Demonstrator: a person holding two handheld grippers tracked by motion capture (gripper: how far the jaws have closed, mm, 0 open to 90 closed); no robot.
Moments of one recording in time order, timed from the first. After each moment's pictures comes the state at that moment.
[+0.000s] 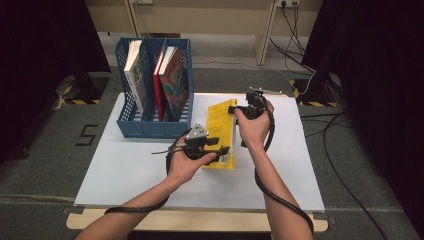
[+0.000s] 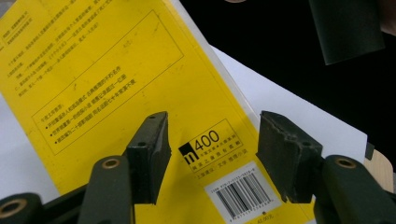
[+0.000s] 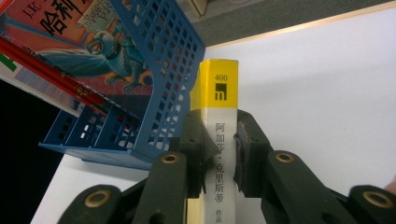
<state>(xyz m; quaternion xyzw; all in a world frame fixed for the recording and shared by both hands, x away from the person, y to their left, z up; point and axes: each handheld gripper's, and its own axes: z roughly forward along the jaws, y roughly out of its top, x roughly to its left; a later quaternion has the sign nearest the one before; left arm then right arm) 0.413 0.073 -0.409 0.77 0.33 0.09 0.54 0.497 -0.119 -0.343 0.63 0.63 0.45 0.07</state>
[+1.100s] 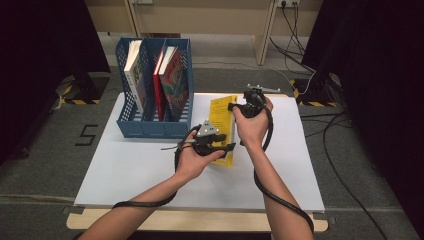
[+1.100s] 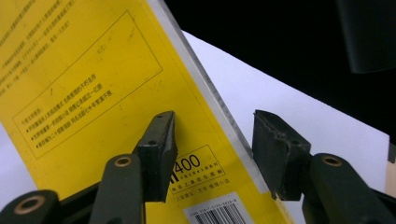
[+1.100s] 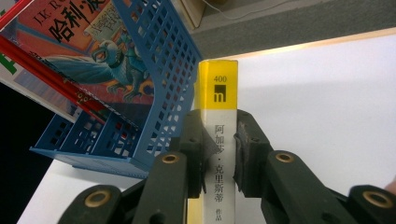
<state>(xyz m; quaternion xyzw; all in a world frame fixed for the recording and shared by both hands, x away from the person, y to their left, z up) 0.424 0.051 -0.404 0.78 0.32 0.12 0.52 0.491 -0.112 -0.330 0.61 0.64 0.45 0.11</state>
